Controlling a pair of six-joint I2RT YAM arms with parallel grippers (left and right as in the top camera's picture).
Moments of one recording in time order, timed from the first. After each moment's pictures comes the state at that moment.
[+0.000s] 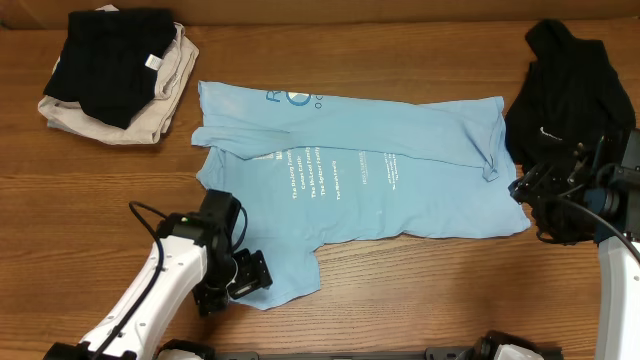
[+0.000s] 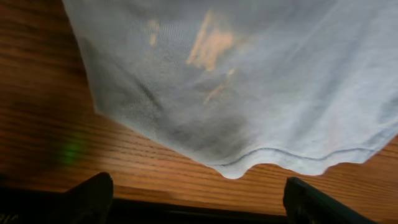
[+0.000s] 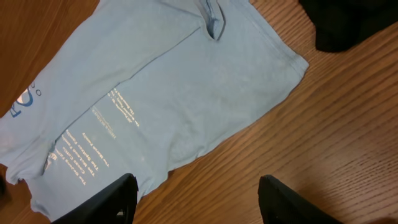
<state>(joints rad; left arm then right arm) -0.23 1.32 0.66 -1.06 0.24 -0.64 -0.30 1.18 1.22 -1.25 -0.23 0.46</state>
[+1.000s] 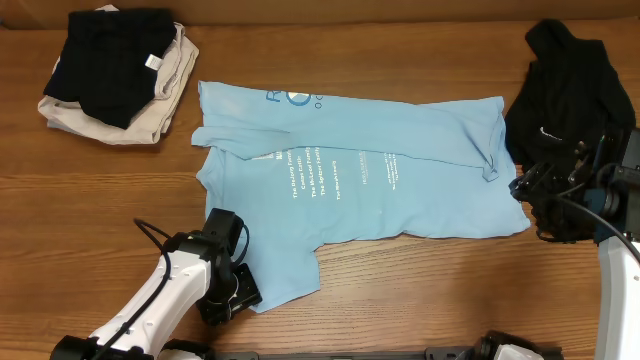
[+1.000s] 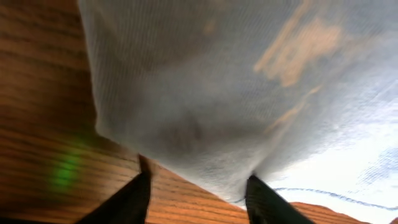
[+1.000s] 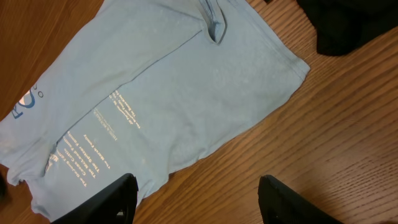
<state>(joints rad) -0.24 1.31 0.52 -0.93 0.20 -0.71 -0.30 1.18 1.22 -1.24 -0.23 0.46</state>
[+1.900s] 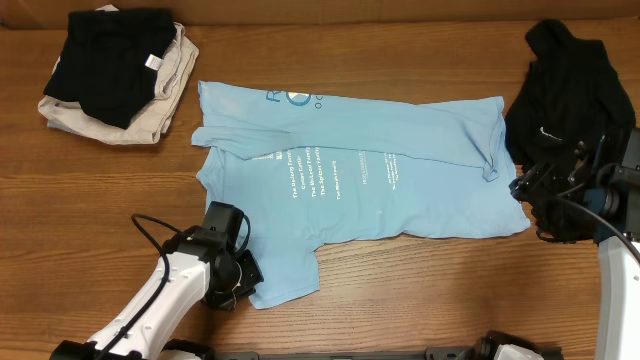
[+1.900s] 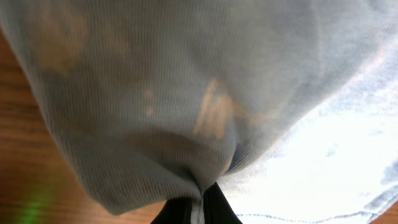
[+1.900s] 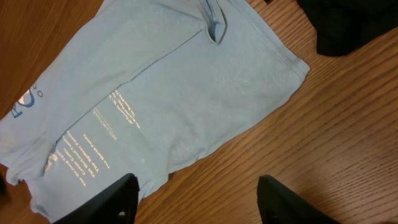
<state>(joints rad) -0.24 1.30 0.52 -0.79 0.21 -0.72 -0.30 1.18 1.22 -1.24 -0.23 0.46</state>
